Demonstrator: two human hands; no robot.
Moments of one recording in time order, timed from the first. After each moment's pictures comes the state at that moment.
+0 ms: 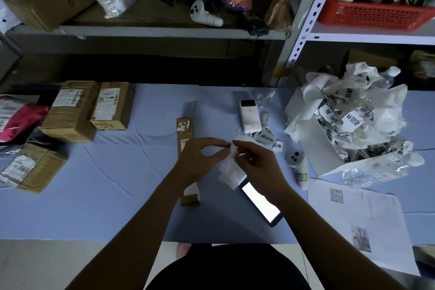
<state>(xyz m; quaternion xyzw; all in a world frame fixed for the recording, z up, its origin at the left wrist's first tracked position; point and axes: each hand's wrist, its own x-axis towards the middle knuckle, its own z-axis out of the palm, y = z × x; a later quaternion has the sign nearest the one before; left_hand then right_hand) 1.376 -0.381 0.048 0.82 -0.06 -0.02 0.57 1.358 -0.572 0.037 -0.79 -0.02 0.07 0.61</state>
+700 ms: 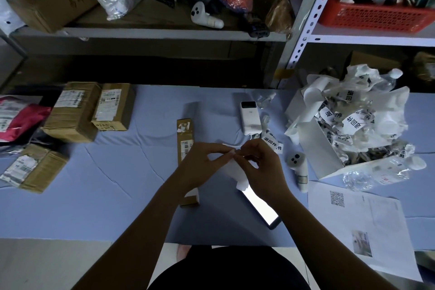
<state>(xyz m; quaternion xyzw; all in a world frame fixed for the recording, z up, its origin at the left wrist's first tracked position) 1.374 -0.389 0.051 0.84 -0.13 -0.06 0.52 1.353 -0.572 0.045 -0.77 -0.03 -0.02 0.64</state>
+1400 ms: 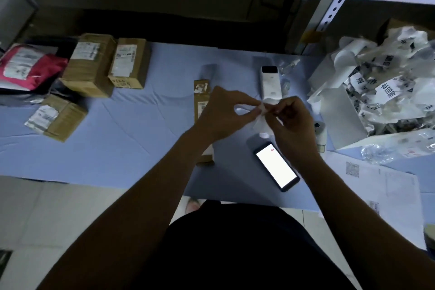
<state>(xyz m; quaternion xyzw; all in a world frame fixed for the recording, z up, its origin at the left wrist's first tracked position) 1.372 -0.390 0.070 0.85 -0.17 0.08 0.48 1.347 -0.575 0.053 -0.75 -0.02 -0.04 0.66</state>
